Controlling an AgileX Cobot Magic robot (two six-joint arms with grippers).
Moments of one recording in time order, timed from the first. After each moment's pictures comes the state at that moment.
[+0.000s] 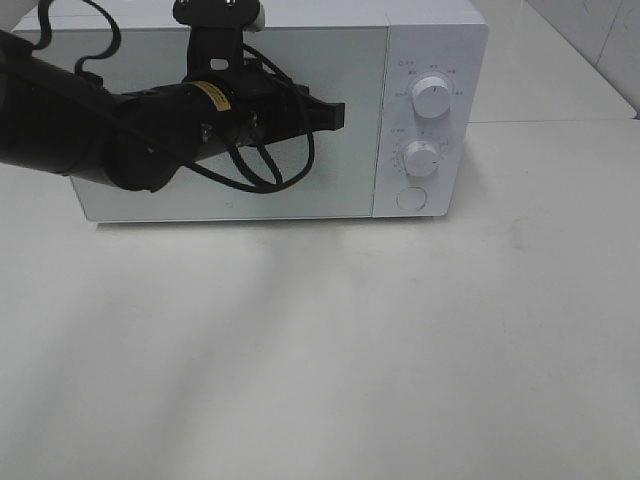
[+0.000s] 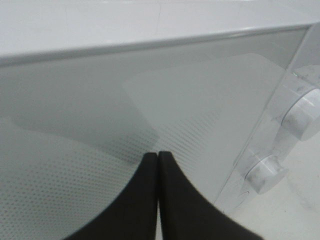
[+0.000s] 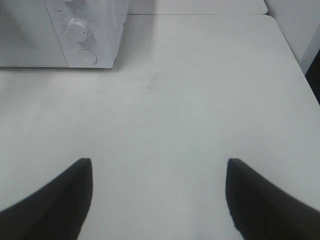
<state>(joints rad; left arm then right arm) -0.66 1.95 -1.11 -0.19 -0.45 -0.02 0.08 0.00 -0.50 -0.05 1.01 0.13</state>
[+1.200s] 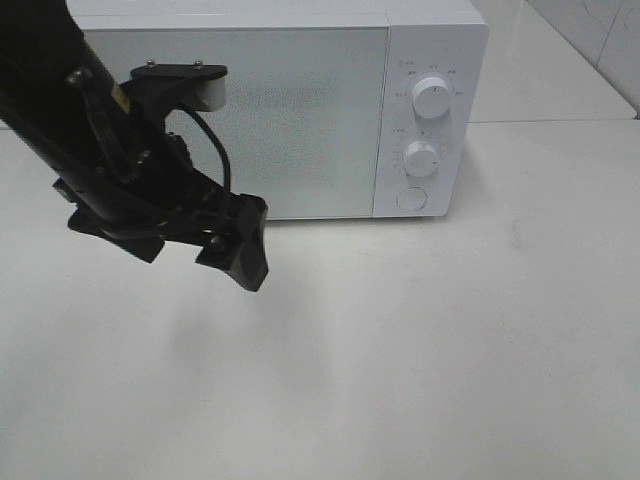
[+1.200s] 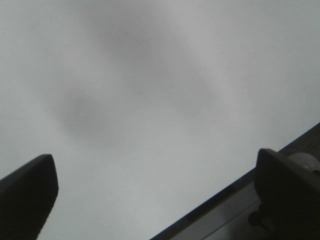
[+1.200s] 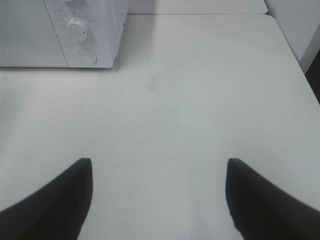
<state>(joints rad) -0.65 1.63 -1.12 -0.21 0.84 -0.02 0.08 0.00 -0.50 -0.05 1.01 0.13</state>
